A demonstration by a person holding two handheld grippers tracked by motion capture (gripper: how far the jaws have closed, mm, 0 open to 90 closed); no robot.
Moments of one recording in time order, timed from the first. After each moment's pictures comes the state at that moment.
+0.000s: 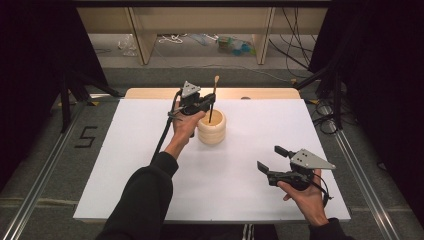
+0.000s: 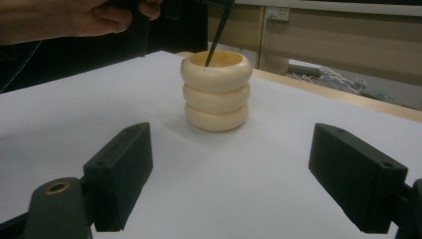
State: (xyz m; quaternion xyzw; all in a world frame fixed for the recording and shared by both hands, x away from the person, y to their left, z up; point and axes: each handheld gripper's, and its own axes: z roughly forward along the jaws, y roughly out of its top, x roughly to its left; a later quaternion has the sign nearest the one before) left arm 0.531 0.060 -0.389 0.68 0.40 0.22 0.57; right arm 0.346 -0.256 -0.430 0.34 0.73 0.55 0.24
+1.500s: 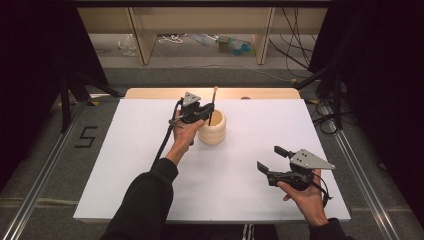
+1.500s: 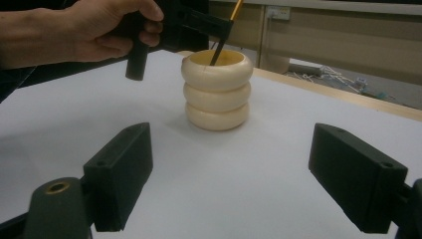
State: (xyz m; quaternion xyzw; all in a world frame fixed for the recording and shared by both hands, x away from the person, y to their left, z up) left arm 0.528 0.061 -0.422 0.70 0.41 0.20 0.55; right arm 0.346 -0.256 -0.431 0.33 0.73 0.55 0.24
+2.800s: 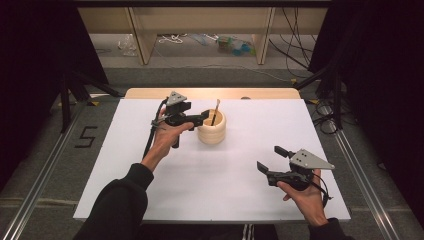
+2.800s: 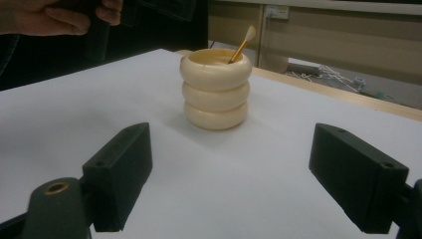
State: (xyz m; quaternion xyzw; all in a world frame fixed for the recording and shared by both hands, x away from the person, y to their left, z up) left arm 0.499 0.101 -0.393 0.71 0.41 0.20 0.54; right arm 0.346 -0.255 -0.431 0.34 0.73 0.55 0.23
